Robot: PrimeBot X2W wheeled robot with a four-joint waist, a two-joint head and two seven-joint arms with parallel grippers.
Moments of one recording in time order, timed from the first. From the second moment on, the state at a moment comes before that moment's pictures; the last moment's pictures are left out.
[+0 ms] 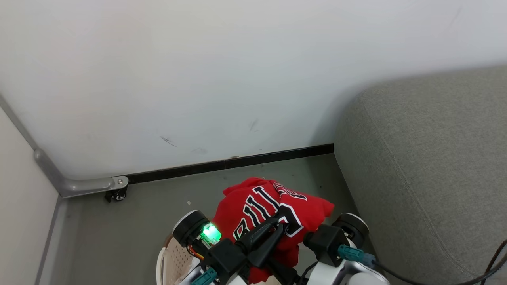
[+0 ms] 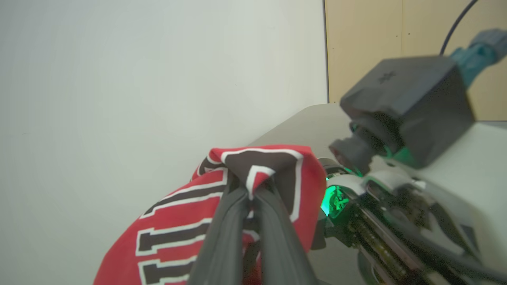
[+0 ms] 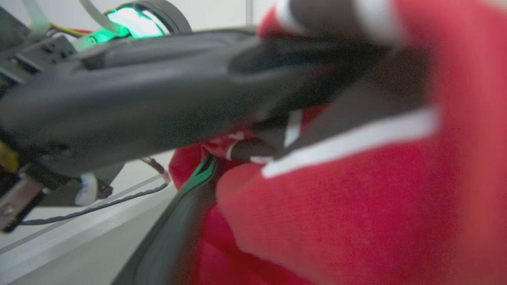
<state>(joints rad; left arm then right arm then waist) -0.24 0.06 -0.65 0.03 -0.19 -0.13 -0.25 -0.30 -0.13 0.77 0.17 0.23 0.12 -0.25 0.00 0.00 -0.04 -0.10</state>
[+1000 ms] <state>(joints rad) -0.24 0.07 -0.62 0.04 -0.22 -0.13 -0.25 -0.29 -0.11 0.66 0.18 0.26 0.12 -0.25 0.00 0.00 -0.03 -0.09</state>
